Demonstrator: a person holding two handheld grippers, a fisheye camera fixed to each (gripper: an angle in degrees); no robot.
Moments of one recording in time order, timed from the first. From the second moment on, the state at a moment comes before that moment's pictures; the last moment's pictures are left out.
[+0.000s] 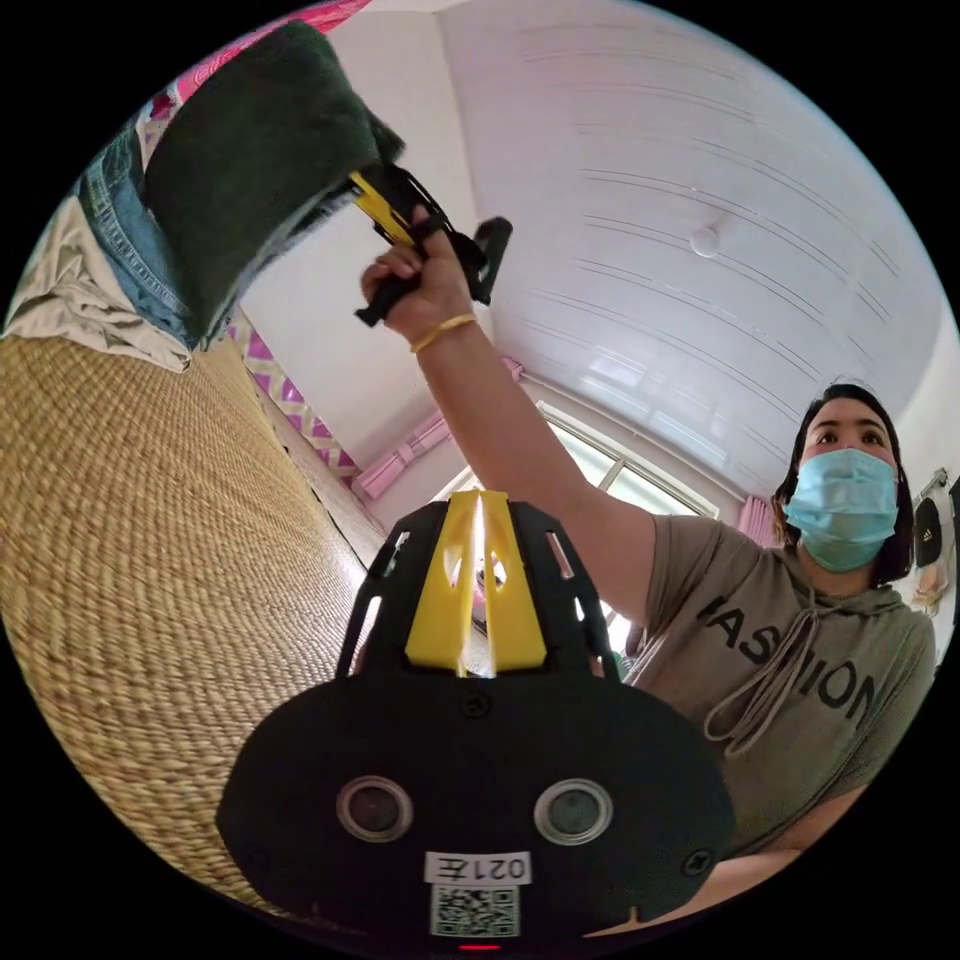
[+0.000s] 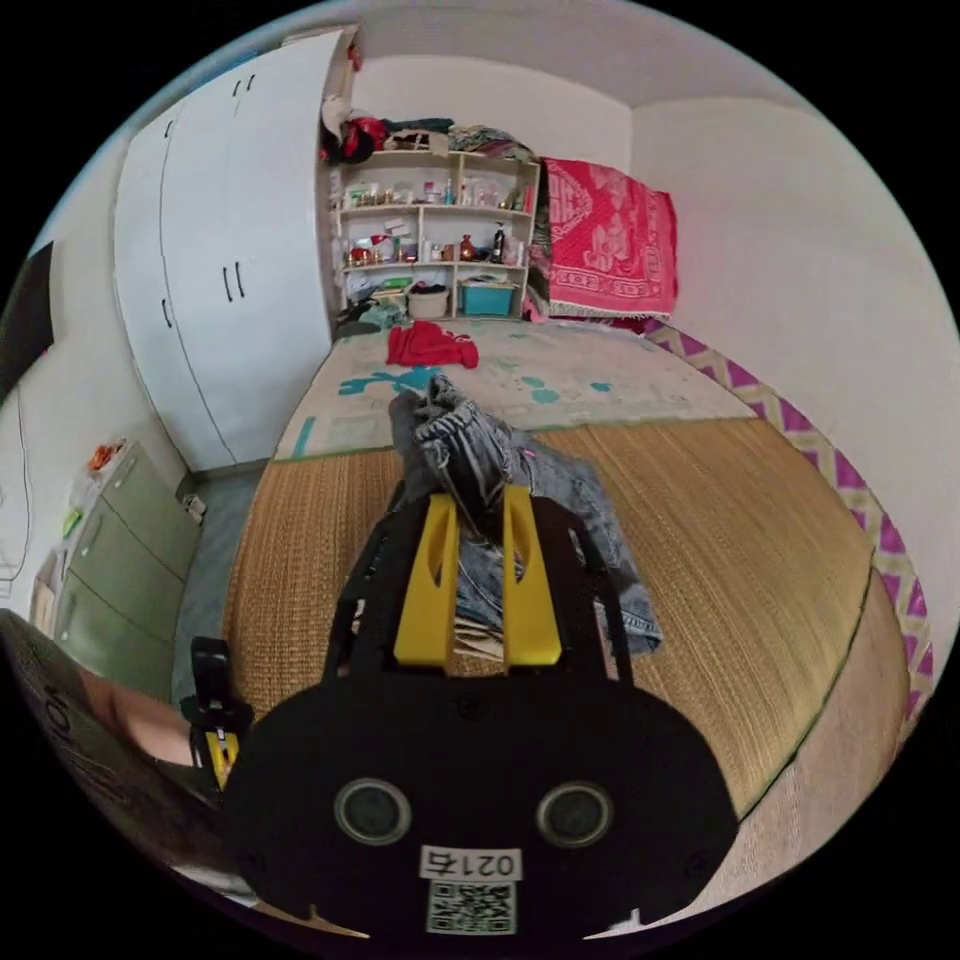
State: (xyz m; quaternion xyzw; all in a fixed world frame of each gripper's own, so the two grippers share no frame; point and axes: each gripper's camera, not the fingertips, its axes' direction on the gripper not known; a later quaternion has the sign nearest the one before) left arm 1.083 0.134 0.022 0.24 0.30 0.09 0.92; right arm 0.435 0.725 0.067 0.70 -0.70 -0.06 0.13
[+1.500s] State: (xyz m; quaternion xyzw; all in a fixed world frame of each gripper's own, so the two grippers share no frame) left arm 1.262 0.163 0.125 0.12 0.16 0.04 0.98; right arm -0.059 0.802 0.467 0.51 -0.84 0.07 0.17
